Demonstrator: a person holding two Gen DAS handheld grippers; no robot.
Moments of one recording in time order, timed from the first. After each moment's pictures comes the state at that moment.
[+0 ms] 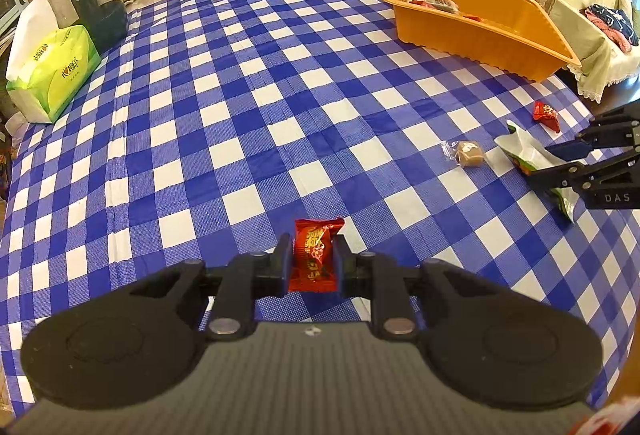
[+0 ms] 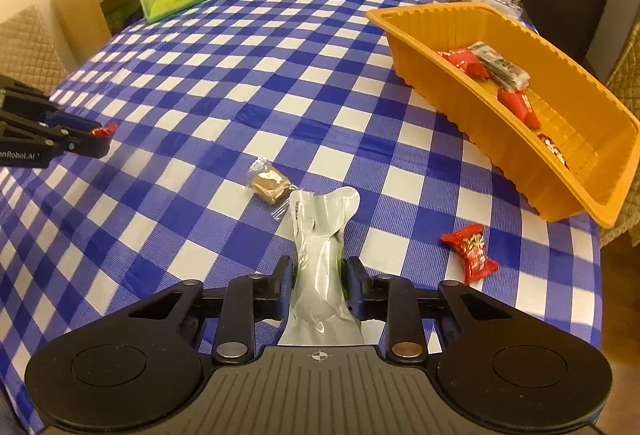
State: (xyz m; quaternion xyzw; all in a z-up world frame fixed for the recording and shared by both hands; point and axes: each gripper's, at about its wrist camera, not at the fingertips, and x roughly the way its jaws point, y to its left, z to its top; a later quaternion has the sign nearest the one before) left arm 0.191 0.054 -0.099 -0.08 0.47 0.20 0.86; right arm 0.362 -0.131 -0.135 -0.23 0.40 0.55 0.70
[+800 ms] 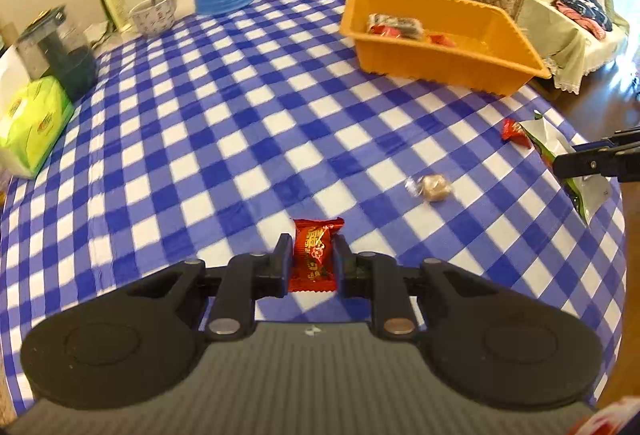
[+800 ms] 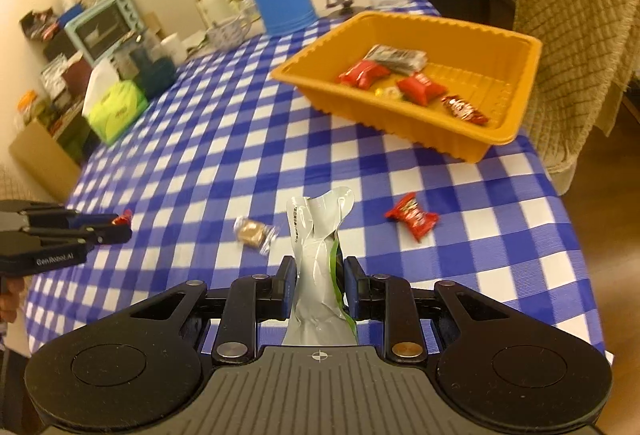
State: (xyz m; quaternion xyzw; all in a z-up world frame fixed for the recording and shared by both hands) left arm 0.221 0.042 -0.077 -0.05 0.45 0.16 0.88; right arm 0.382 -0.190 -0.087 -0.04 0.45 0.46 0.76
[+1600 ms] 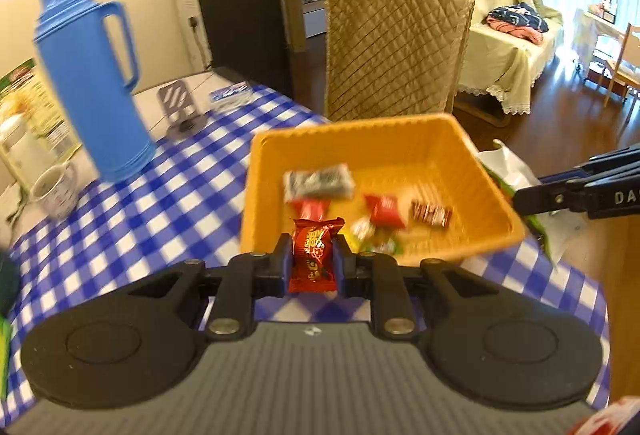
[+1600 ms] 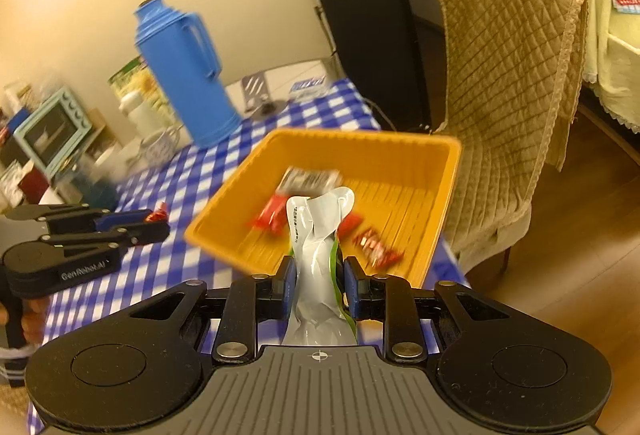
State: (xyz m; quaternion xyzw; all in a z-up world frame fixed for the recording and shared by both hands) left arm 0.421 0.033 -0.019 0.03 0.38 0.05 0.92; right arm 0.509 -0.190 -0.036 0.04 0.42 0.39 0.82
